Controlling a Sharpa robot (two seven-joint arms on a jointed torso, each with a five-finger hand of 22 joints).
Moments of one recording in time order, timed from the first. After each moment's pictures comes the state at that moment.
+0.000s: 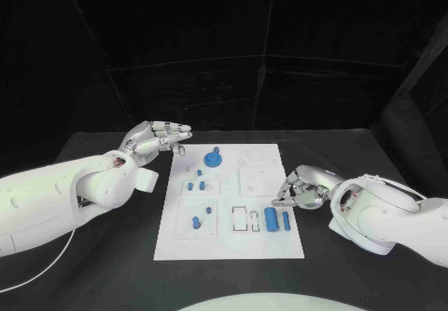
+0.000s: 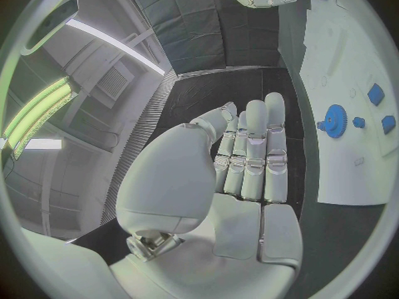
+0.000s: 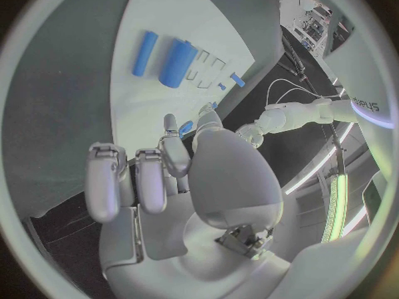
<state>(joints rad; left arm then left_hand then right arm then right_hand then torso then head) 1.27 -0.84 -0.17 1.45 0.00 -0.16 0.43 1.40 -0.07 0.37 -0.03 0.13 1.04 0.17 0.16 0.08 1.08 0.10 0.23 0.07 1.13 0.02 0.95 0.43 0.17 1.10 0.13 0.57 0.82 1.16 -1.16 -0.17 1.96 -1.34 -0.38 -0.46 1.30 -0.07 -0.19 0.29 0.22 1.03 0.10 0.26 0.14 1.46 0.02 1.23 1.12 1.47 -0.05 1.51 1.31 0.04 1.46 0.06 1.51 1.31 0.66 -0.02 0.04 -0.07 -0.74</state>
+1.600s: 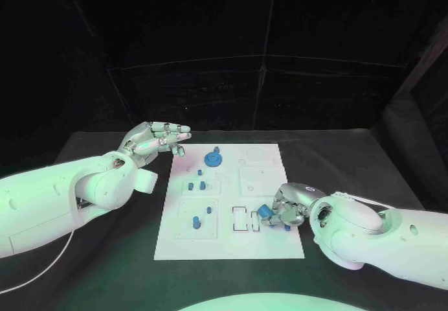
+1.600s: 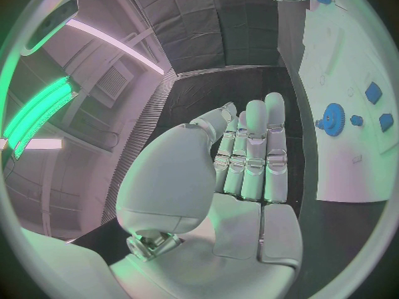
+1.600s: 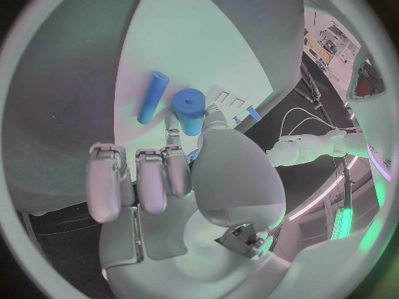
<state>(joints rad) 1.27 -0.85 -0.17 1.46 0.00 -0.16 0.43 1.39 -0.07 0.37 -0.02 0.13 1.04 0.17 0.16 0.08 1.08 0.11 0.23 0.07 1.13 0.02 0.96 0.43 0.17 1.10 0.13 0.56 0.82 1.07 -1.02 -0.18 1.90 -1.52 -0.37 -0.63 1.28 -0.05 -0.18 0.28 0.30 1.01 0.09 0.32 0.18 1.47 0.02 1.43 1.31 1.47 -0.05 1.52 1.31 0.04 1.46 0.06 1.52 1.31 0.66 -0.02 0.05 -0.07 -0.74</state>
